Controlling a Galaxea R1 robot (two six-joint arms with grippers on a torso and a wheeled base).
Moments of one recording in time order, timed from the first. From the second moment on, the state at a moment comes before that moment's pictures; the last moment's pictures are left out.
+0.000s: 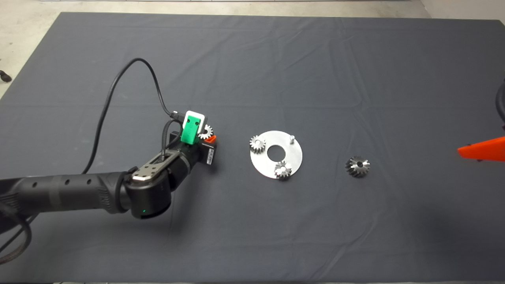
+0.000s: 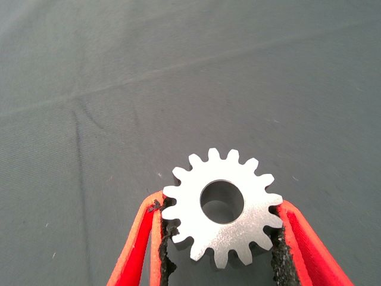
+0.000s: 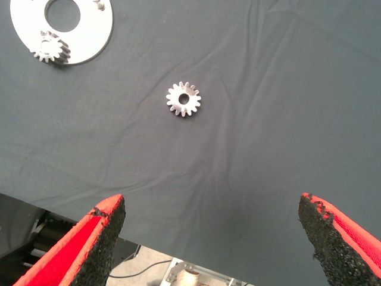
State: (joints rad) left arm 0.04 2.36 -0.84 1.74 1.24 -1.34; right arm 1.08 2.04 -0.37 0.06 -1.53 1.31
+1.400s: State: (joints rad) left arm -0.09 2.64 -0.59 1.58 1.53 -1.36; right arm 1.06 2.15 -0.36 0.06 -1.53 1.31
